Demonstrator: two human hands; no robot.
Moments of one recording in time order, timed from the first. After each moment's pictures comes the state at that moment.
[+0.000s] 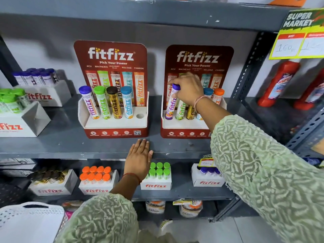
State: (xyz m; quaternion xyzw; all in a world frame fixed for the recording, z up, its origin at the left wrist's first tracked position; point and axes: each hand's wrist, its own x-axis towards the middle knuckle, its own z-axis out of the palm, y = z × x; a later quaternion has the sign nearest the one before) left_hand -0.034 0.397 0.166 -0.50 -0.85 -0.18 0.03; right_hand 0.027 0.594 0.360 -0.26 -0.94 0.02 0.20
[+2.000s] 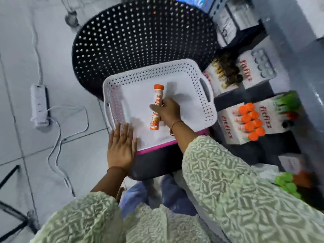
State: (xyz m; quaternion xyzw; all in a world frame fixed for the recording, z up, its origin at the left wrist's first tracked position) left_hand 0.023 -0.021 -0.015 0.16 -0.97 -0.17 -0.05; right_hand -0.145 0.077 0.007 -0.07 -0.84 0.47 -0.28
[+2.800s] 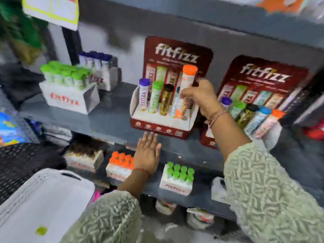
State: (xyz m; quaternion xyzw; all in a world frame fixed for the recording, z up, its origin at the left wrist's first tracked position) left_hand -0.093 0.329 0.166 -0.39 -0.86 -0.33 0.05; right_hand -0.065 0.477 0.364 -0.26 -0.78 0.50 0.26
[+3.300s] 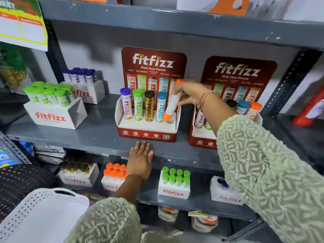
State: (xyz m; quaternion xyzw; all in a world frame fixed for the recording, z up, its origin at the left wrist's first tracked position) left_hand -0.090 0.345 0.162 -0.39 -0.88 -0.26 0.01; right_hand -0.062 0.534 0.382 -0.32 -0.72 0.60 0.12
